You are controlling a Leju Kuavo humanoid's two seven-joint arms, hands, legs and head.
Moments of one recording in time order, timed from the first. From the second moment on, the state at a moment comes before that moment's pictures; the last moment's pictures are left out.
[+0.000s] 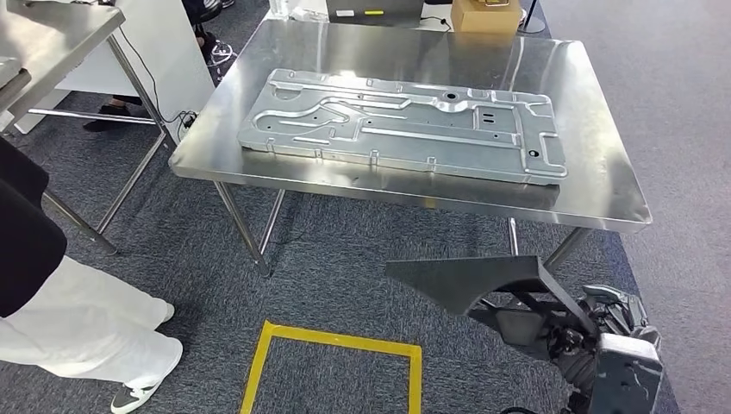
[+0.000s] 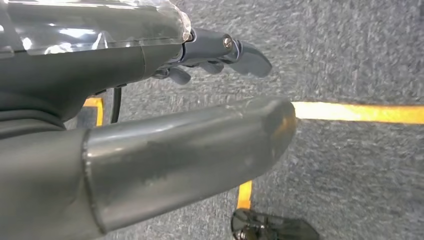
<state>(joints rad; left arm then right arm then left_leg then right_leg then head) -0.07 -0.14 1.30 -0.24 -1.34 0.03 -0.37 0.24 0.17 0.07 -1.85 0.64 -0.45 -0.23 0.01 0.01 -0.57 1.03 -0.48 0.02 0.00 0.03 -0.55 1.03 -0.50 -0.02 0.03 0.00</state>
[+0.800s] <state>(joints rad) -0.10 -0.13 1.22 -0.24 -1.42 0.01 -0.33 -0.40 0.00 0.13 -1.36 0.92 -0.33 0.09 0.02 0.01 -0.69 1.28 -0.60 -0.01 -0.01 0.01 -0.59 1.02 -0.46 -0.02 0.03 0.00</state>
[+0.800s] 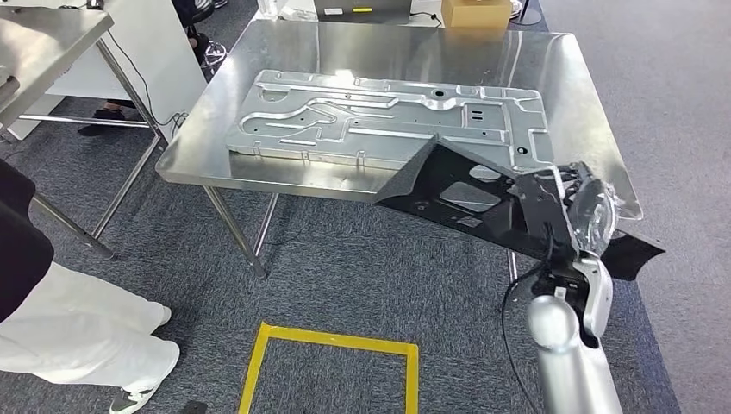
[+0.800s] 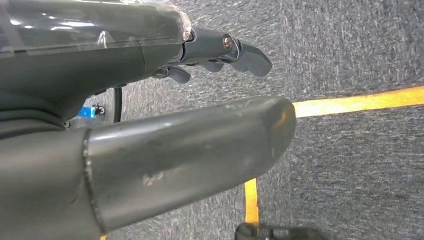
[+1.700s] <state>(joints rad) -0.12 -0.12 1.15 -0.23 -1.44 -0.01 -0.30 -0.82 0.04 0.33 -0.99 1.01 -0.21 0.16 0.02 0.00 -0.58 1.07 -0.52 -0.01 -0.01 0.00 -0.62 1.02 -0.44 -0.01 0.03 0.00</state>
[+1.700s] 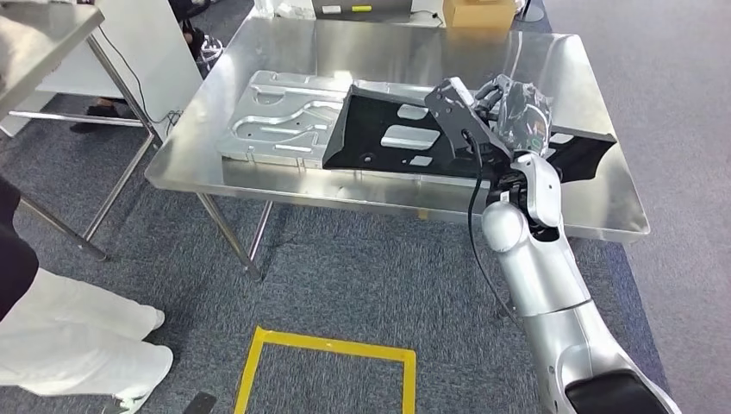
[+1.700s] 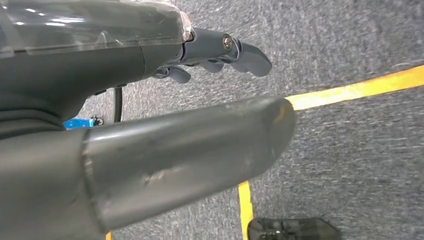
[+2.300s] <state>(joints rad) -0.13 -0.12 1.14 -0.23 -1.42 -0.02 -0.30 -0.90 0.09 0.42 -0.86 1.06 -0.13 0.18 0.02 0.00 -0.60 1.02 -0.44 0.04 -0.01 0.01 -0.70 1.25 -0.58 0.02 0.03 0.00</state>
